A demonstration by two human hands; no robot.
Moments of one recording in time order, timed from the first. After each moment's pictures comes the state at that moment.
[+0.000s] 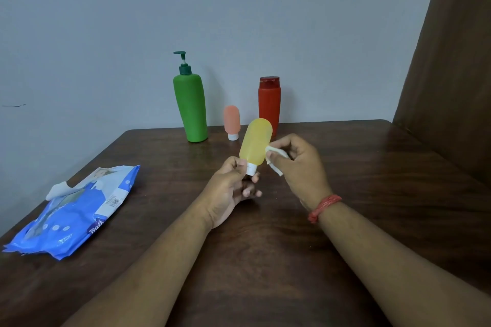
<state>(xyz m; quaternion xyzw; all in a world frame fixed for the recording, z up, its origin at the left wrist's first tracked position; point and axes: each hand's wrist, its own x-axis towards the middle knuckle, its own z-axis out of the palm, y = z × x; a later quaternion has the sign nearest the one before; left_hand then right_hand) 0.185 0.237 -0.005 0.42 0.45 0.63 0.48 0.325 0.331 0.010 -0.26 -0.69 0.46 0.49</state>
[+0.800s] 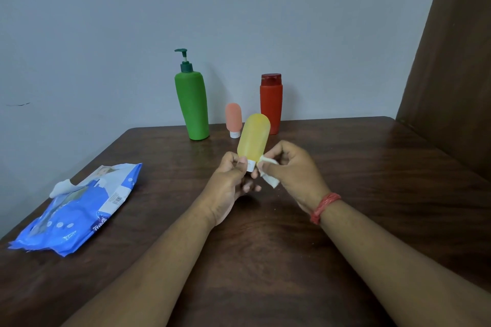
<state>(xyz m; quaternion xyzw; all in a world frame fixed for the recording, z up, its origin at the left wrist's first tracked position) 0.186 0.236 -0.006 0.44 0.48 0.64 0.41 0.323 0.316 0.012 -0.26 -0.69 0.53 0.43</state>
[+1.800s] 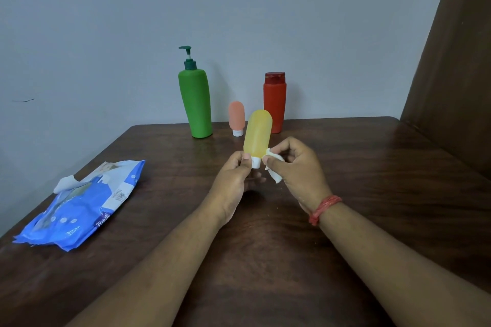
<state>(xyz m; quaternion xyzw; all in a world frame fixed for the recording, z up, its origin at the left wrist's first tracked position) 0.195 0.245 -0.007 0.40 0.53 0.65 0.36 0.319 0.320 0.005 -0.28 -0.69 0.49 0.46</state>
